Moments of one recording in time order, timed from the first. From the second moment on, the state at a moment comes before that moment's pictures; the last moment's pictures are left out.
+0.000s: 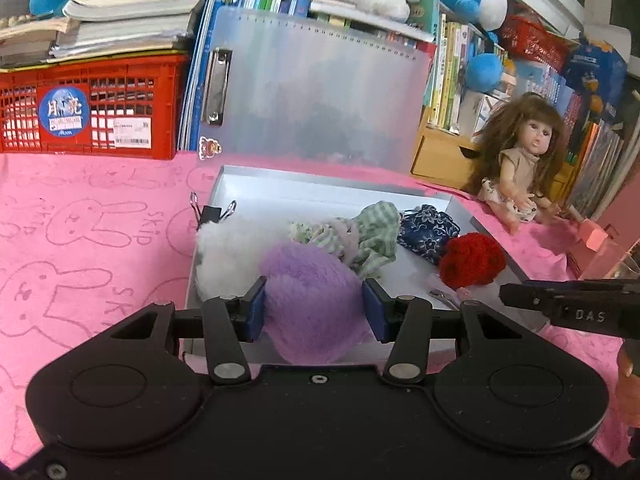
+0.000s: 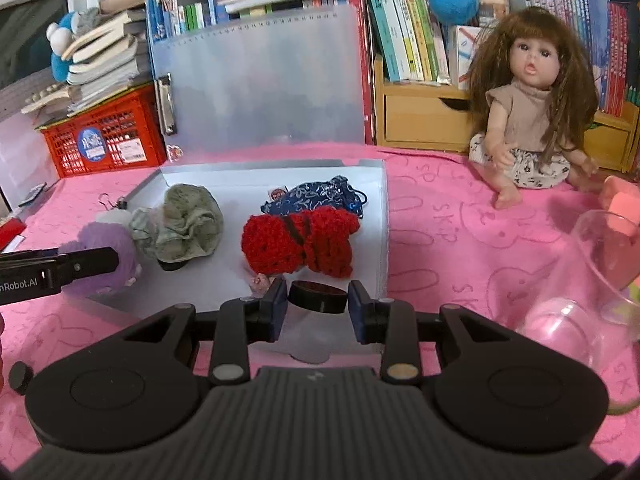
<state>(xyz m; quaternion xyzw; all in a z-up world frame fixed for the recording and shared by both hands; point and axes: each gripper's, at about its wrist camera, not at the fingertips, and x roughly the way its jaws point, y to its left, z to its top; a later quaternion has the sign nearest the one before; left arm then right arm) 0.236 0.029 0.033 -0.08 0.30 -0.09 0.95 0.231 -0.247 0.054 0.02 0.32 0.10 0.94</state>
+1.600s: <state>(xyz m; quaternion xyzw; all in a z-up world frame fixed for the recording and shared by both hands) 0.273 -0.001 0.031 -0.04 0.28 -0.09 0.95 0.259 -0.221 0.043 0.00 0.32 0.12 0.94</state>
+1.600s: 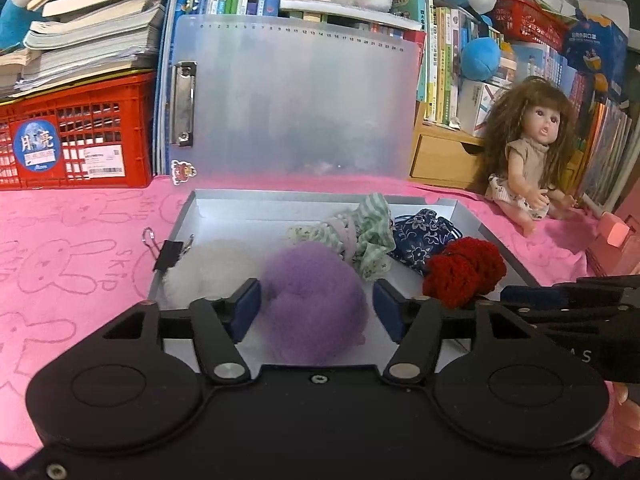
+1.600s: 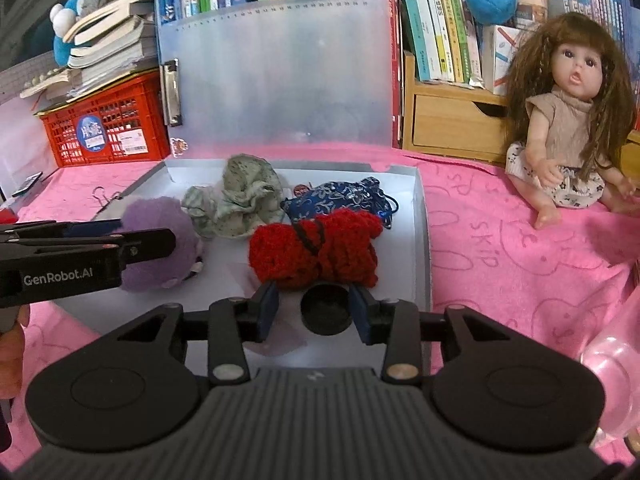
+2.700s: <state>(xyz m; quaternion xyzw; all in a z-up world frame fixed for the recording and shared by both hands) 0.109 0.049 0.056 -0.03 0.25 -0.10 0.96 0.109 -0.203 0.061 -0.05 0.26 0.23 0.94</state>
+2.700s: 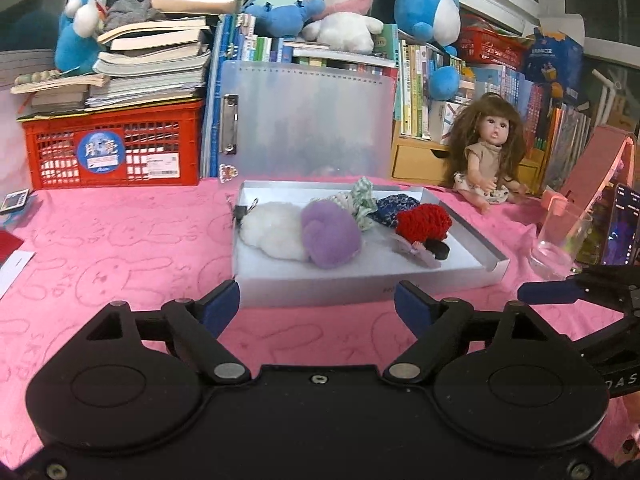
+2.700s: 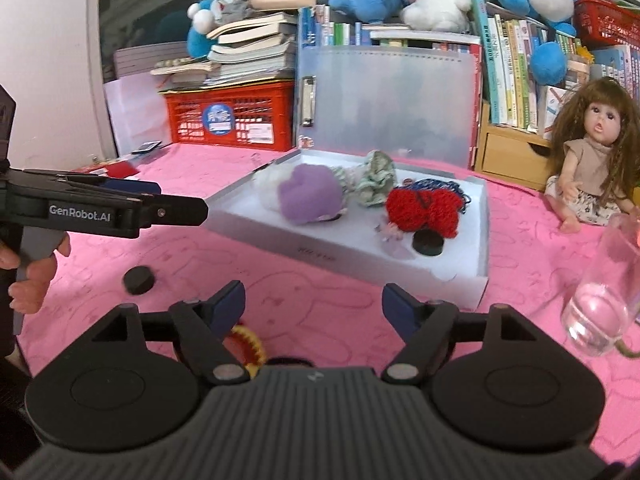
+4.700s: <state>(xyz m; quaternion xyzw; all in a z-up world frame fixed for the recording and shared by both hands) 0.063 0.057 0.006 -0.06 0.24 -0.06 0.97 0.084 -0.196 0.049 -0.03 0.28 0.22 0.94</state>
